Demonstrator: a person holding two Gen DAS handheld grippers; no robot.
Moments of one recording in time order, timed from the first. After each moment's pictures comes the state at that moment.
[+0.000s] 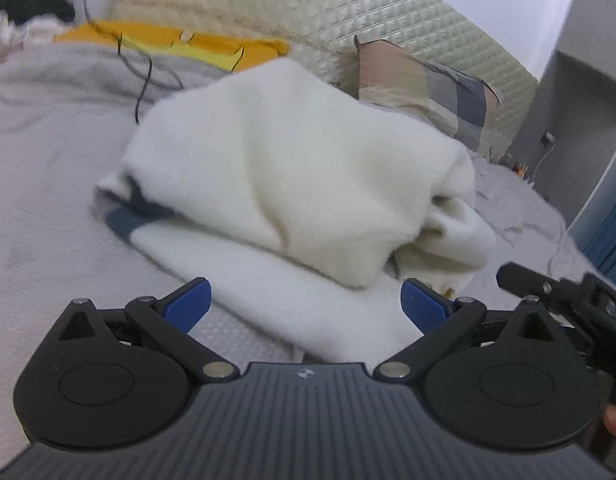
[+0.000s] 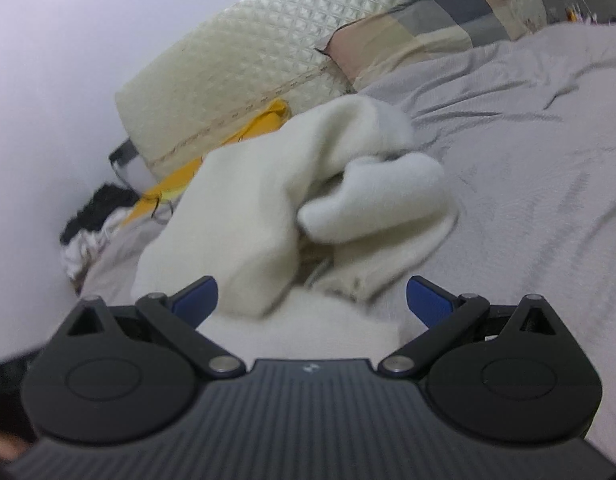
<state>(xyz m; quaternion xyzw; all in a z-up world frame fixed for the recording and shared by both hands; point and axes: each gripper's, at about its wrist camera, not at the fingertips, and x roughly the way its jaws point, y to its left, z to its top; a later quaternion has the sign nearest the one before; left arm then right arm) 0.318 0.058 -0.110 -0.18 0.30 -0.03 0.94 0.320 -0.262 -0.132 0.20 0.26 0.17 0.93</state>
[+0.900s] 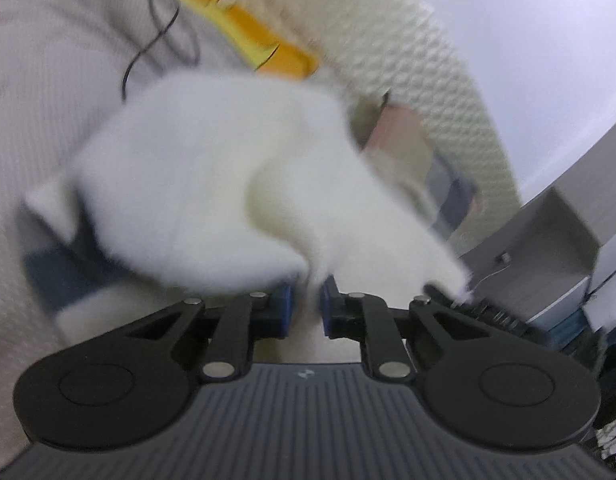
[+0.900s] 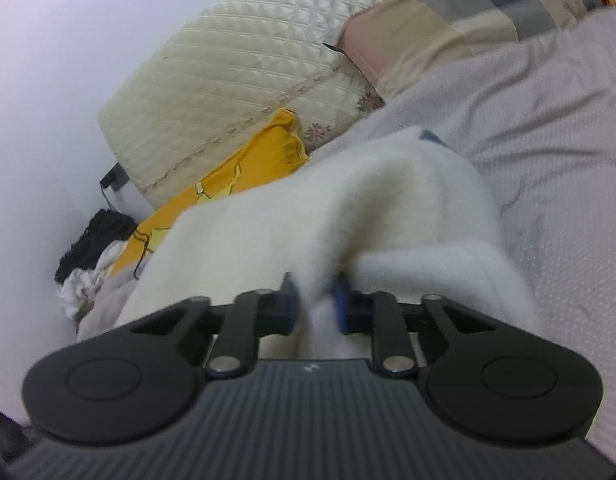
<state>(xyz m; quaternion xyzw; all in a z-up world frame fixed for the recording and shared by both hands) 0.437 0.136 -0.129 -0.39 0.24 -0.08 0.88 0.494 -0.235 -0.119 0.21 0.26 0.20 0.92</state>
